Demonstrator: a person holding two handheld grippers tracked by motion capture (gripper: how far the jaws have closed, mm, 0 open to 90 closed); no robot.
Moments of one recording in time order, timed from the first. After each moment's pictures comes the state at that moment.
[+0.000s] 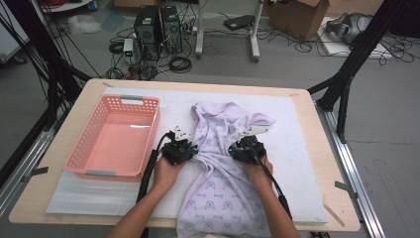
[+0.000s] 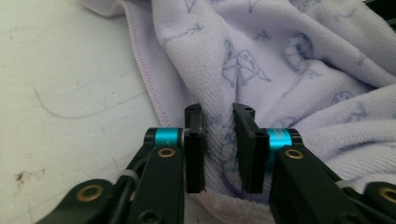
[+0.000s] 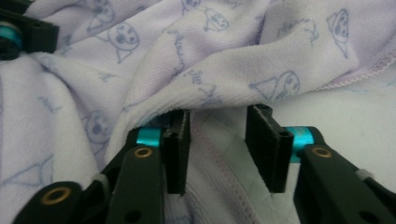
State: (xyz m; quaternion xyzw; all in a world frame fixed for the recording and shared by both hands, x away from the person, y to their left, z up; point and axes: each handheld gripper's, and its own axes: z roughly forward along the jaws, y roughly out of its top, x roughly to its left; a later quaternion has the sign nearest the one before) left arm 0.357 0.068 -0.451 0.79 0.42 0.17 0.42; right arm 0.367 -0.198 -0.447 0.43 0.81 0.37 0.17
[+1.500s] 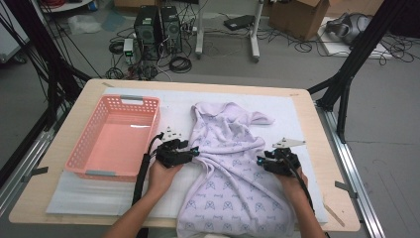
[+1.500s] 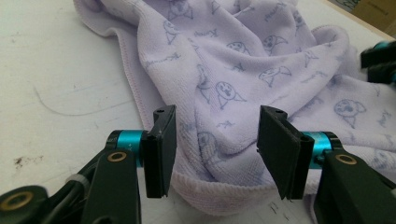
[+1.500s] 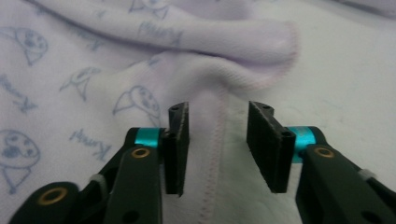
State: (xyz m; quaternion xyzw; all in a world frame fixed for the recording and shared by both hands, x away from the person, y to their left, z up) left arm 0.342 0.082 -0.439 0.75 0.43 0.14 0.49; right arm 0.328 -0.289 -0.448 0.42 0.81 0.37 0.18
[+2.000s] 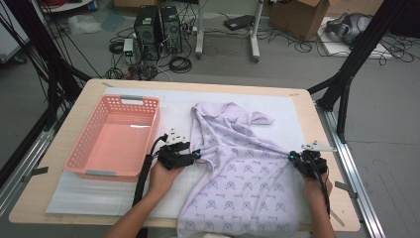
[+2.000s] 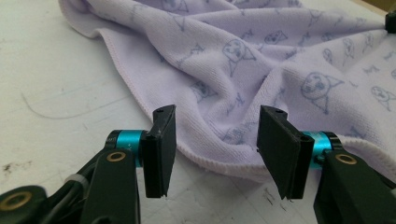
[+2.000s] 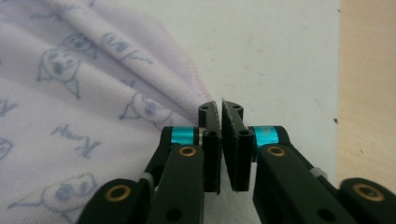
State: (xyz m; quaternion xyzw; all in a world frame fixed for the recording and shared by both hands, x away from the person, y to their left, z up) left arm 0.338 0.075 -0.441 0.77 0.40 0.15 0.47; right arm 0.318 -0.362 -0.448 0.51 0.75 0.32 0.27
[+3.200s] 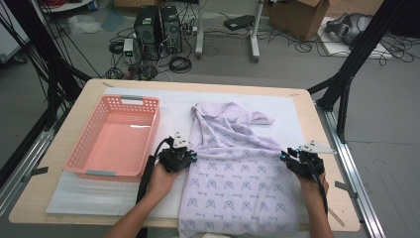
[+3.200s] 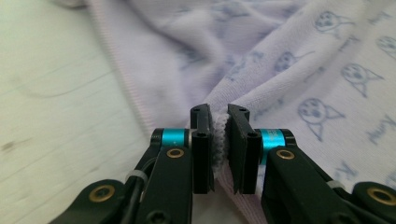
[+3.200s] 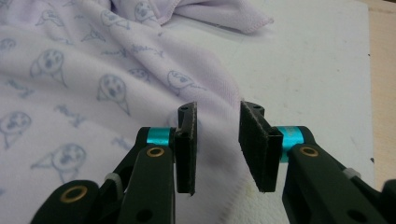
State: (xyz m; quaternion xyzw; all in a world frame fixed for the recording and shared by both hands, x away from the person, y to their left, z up) left arm 0.333 0.074 -0.438 0.81 0.40 0.17 0.39; right arm 0.308 -0.347 -0.435 0.47 0.75 0.38 0.27
